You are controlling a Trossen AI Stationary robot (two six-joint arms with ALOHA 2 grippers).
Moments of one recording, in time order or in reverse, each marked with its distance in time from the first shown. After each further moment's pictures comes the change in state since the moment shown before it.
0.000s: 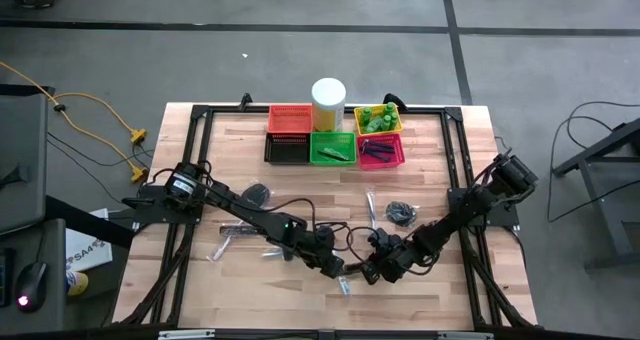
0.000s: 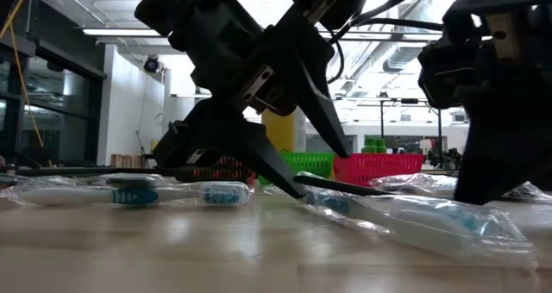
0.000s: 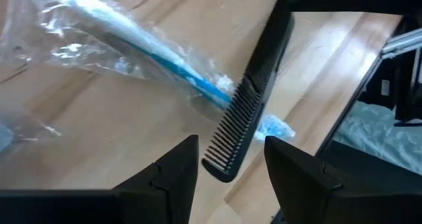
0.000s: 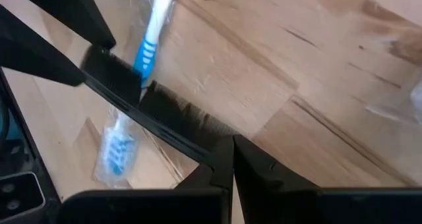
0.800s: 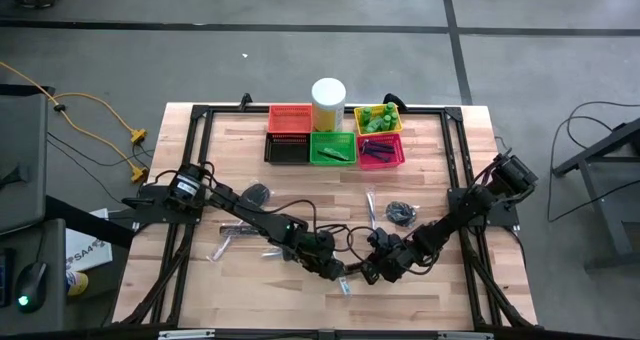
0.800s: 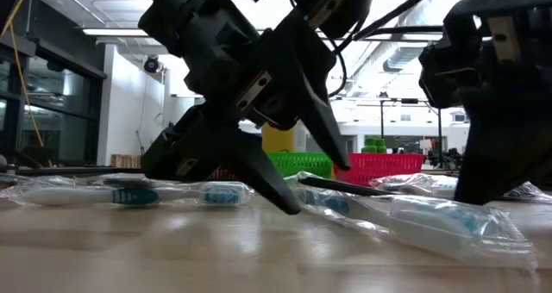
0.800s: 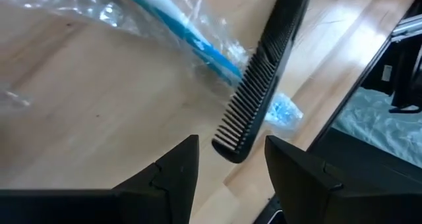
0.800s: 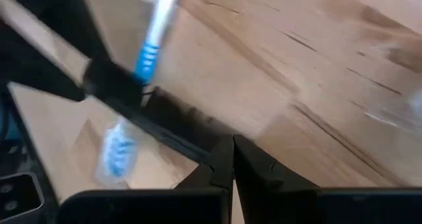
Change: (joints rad) left arm 0.000 0.029 0.000 0.029 0.097 -0.050; right arm 0.000 -0.001 0.000 -0.004 0.007 -0.007
